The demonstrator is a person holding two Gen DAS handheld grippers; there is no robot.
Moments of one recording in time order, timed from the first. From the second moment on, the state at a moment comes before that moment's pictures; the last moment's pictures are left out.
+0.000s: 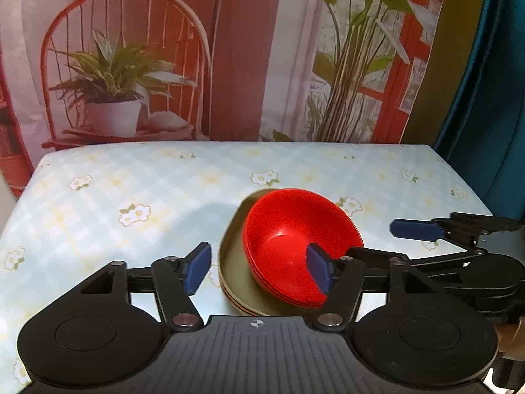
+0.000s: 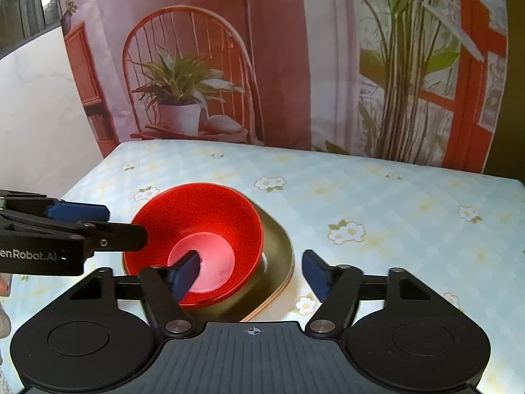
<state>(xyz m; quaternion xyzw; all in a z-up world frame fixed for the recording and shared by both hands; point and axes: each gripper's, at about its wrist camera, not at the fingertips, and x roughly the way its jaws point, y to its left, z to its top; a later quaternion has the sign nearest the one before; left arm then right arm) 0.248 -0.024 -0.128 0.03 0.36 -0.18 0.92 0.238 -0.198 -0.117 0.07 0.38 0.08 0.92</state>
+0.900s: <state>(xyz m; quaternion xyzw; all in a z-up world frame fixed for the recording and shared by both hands) 0.140 -0.021 -0.018 0.09 0.22 -0.10 0.97 0.155 -0.210 -0.001 0.08 0.29 0.05 0.95</state>
